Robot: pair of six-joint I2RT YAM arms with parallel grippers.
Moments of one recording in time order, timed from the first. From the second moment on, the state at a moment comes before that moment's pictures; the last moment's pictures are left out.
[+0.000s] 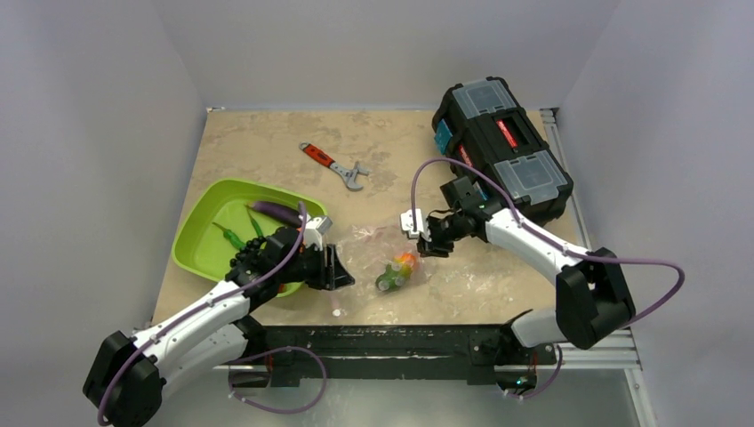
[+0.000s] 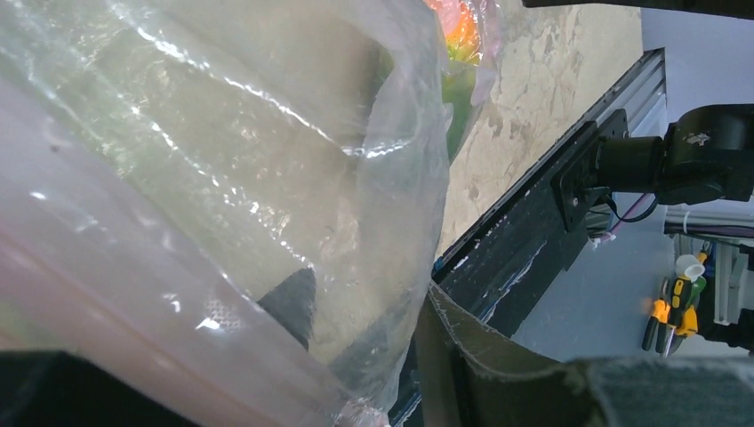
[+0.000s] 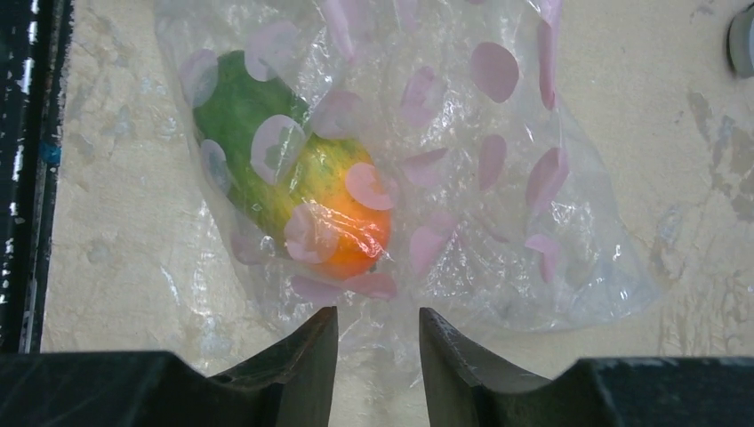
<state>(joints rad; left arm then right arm) -0.63 0.85 0.38 -0.17 0.38 -0.63 0.50 1.41 0.90 -0.61 -0.60 -1.06</state>
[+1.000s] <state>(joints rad) -0.63 0.80 0.36 -0.17 0.38 -0.64 0.57 1.36 0.89 -0.75 -0.59 -1.43</state>
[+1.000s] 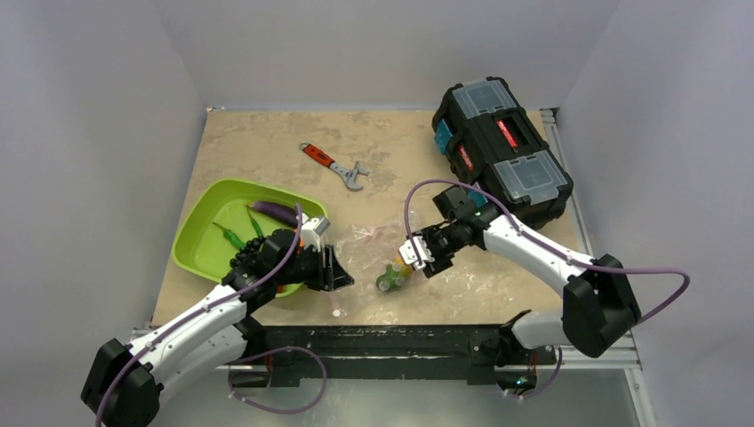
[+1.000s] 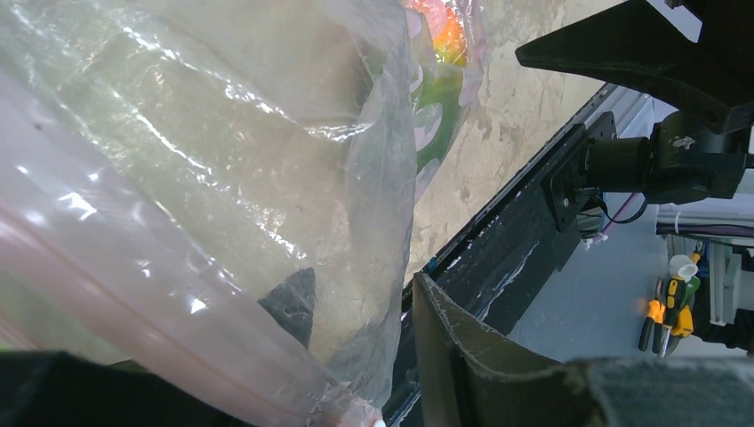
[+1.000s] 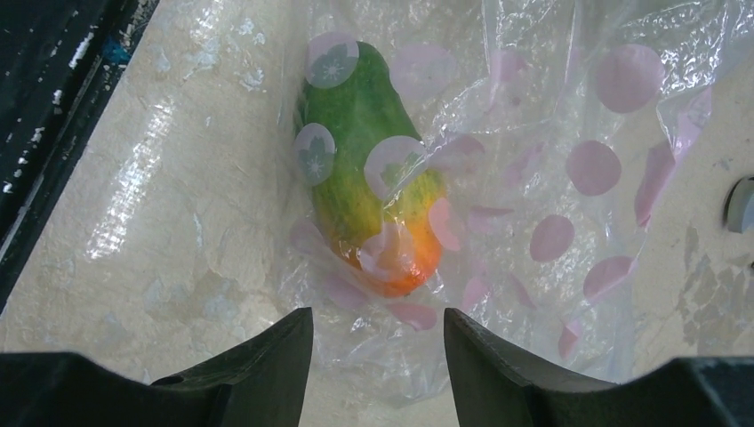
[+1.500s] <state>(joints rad) -0.63 0.80 0.36 -0.17 0.38 -0.64 0.62 1.40 0.87 -0.68 -0.49 -1.42</state>
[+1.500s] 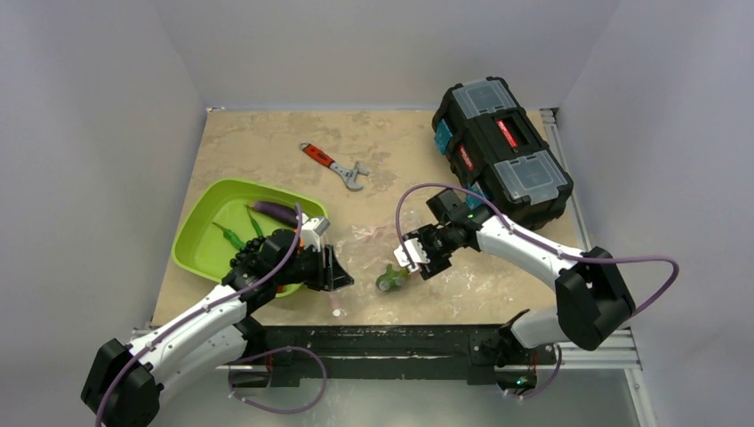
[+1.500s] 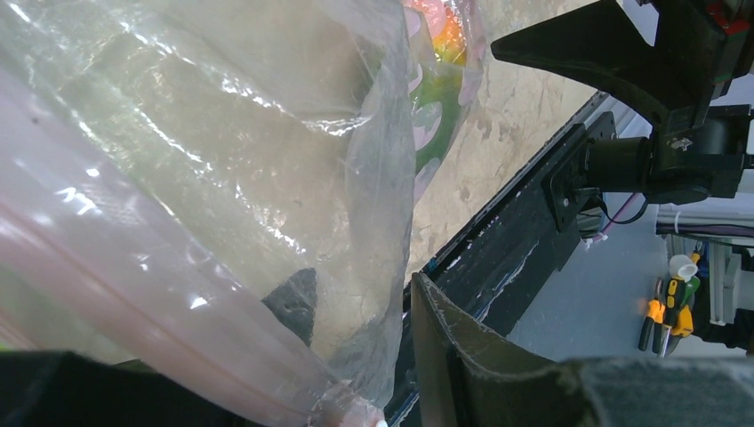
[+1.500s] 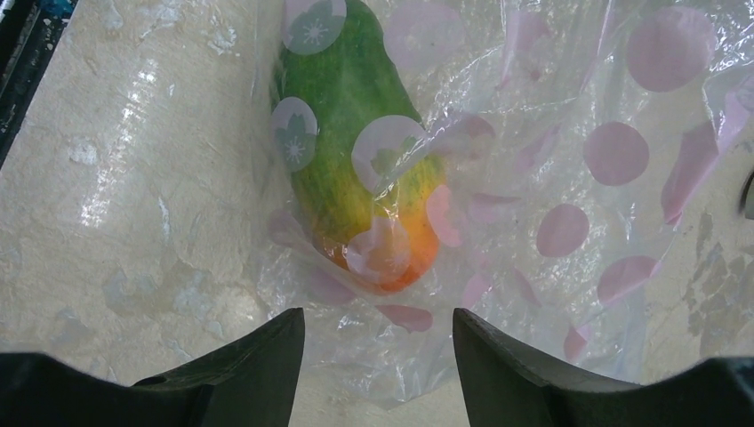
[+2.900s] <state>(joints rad) -0.70 0.97 0.36 0.06 0.42 -0.71 0.79 1.57 0.90 -0.25 -0.34 -0.82</state>
